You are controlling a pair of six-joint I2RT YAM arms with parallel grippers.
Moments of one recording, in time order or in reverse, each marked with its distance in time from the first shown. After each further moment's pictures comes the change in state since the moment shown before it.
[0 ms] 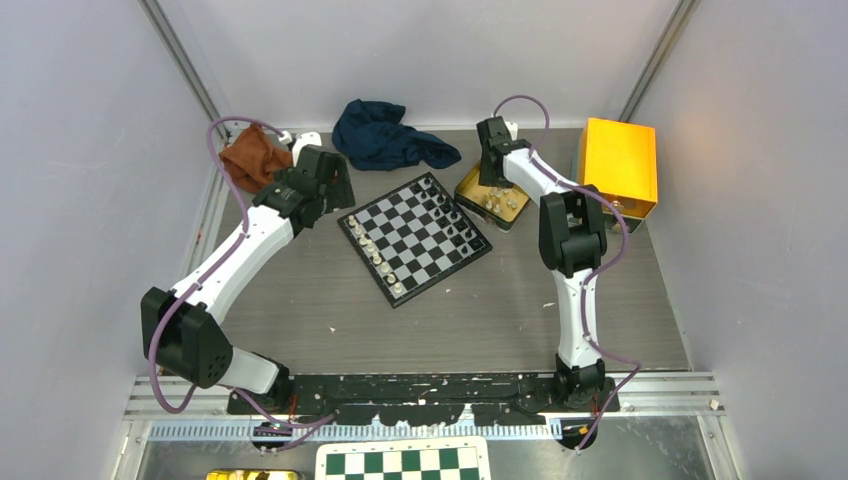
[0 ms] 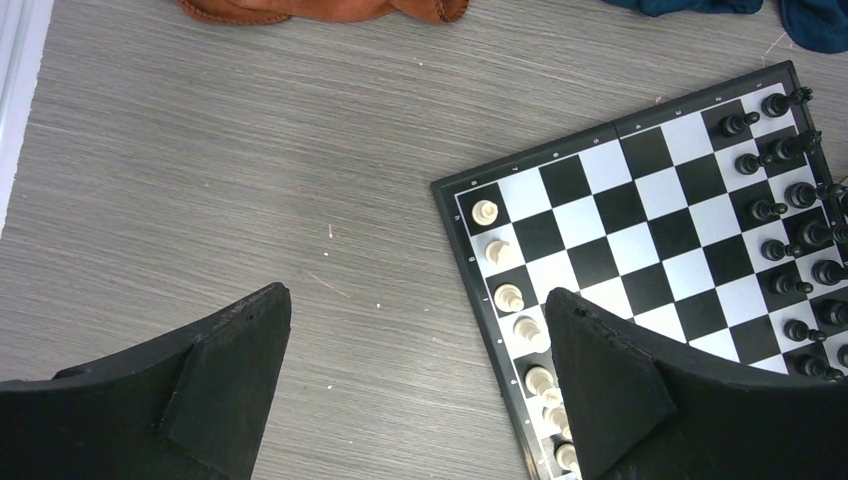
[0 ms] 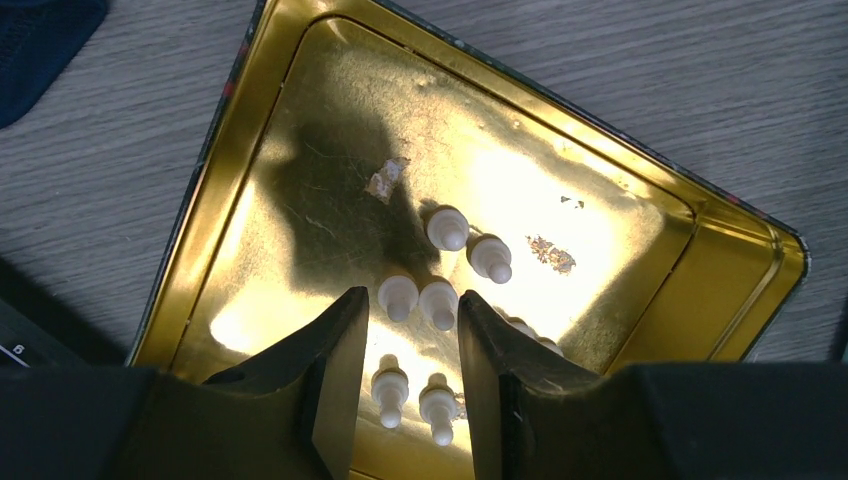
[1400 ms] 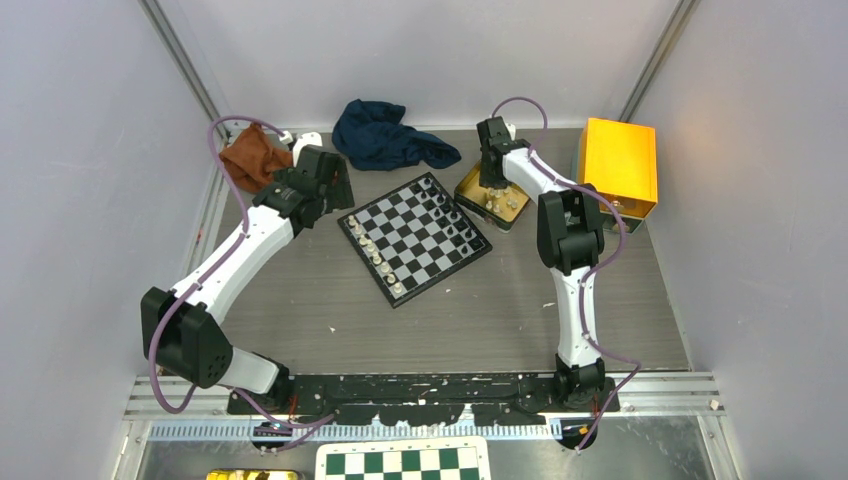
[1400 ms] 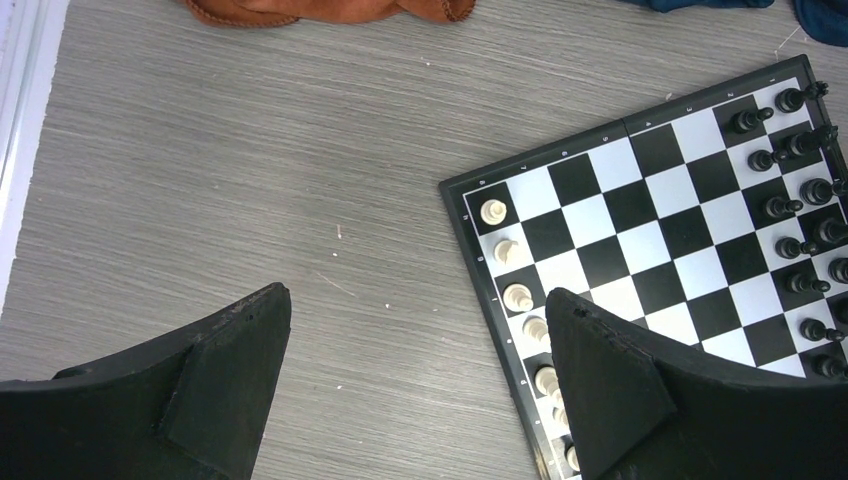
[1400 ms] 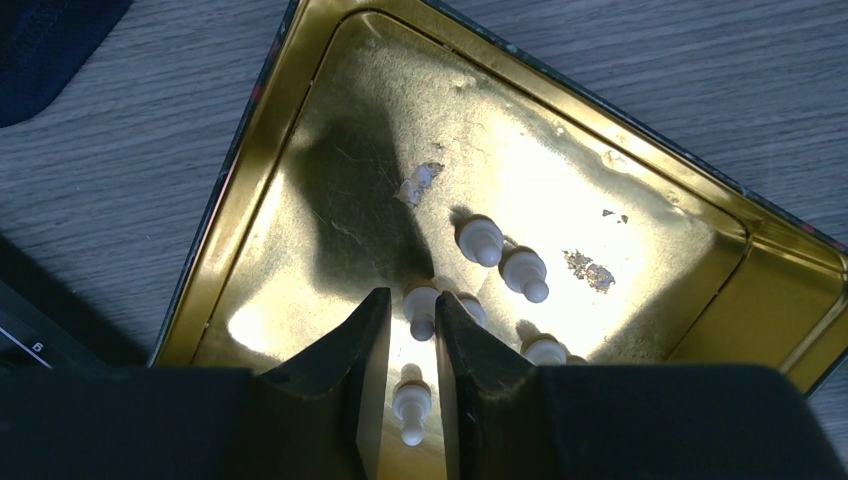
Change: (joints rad) left arm 0.000 0.000 0.000 -0.006 -0.008 0.018; right arm -0.016 0.040 0.030 -0.003 -0.067 -0.001
